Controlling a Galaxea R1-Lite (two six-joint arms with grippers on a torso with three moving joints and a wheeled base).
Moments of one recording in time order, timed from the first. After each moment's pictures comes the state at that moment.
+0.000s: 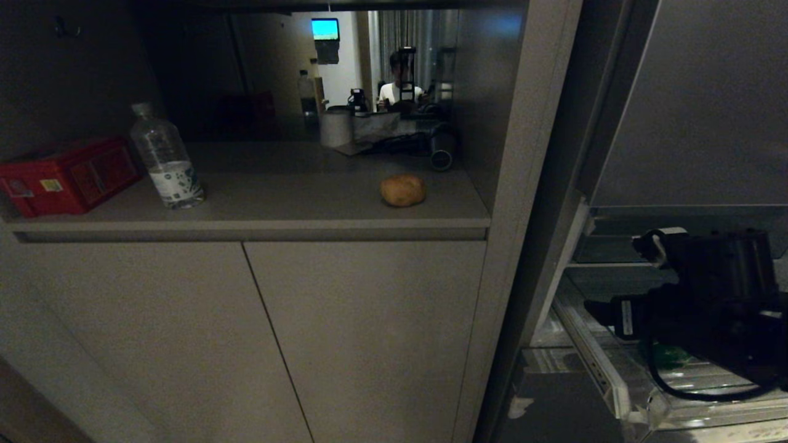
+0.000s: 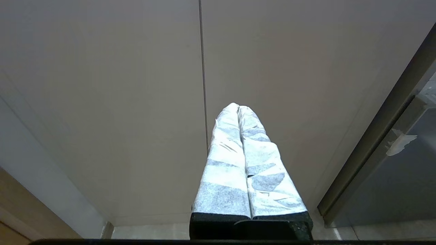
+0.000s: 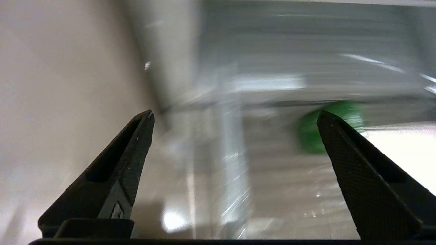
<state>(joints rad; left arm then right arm) -0.01 0.00 -0.01 0.02 0.00 0.00 0.27 1.52 -0.62 -0.35 -0.34 0.09</state>
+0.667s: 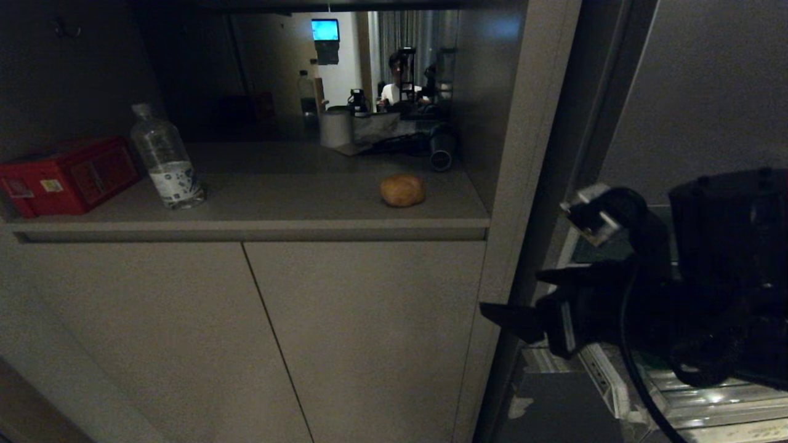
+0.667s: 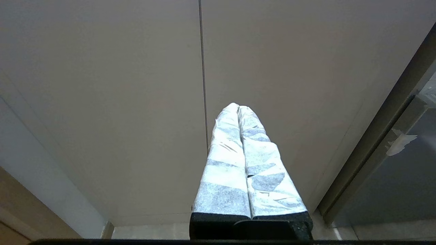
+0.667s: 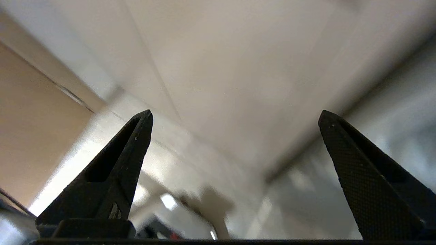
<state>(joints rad) -0.01 0.00 -0.01 0.02 0.00 0.00 0.72 1.48 -0.91 -0.16 -0.13 0.10</state>
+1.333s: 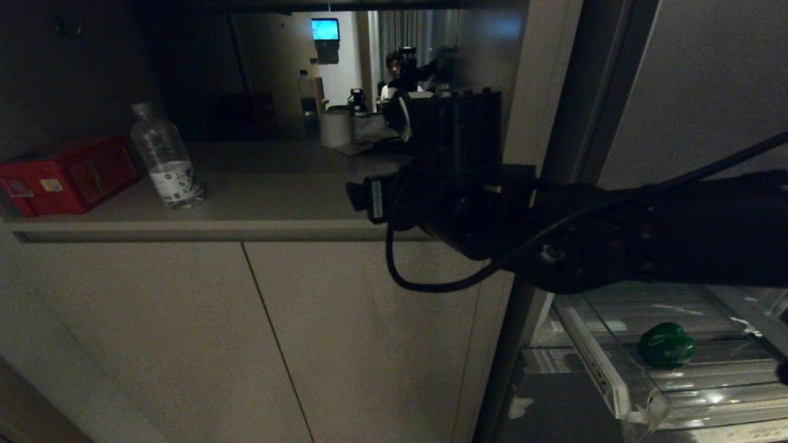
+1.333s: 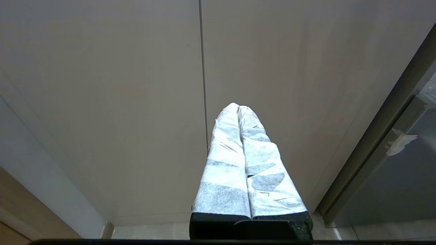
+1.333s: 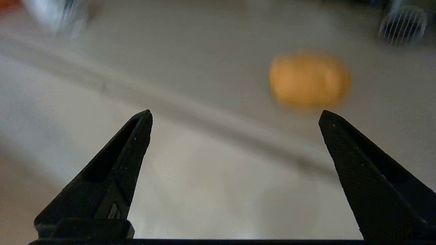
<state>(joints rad) -0.01 0.00 -0.01 0.02 0.00 0.00 0.83 2.08 -1.71 -0.30 -0.40 0.07</state>
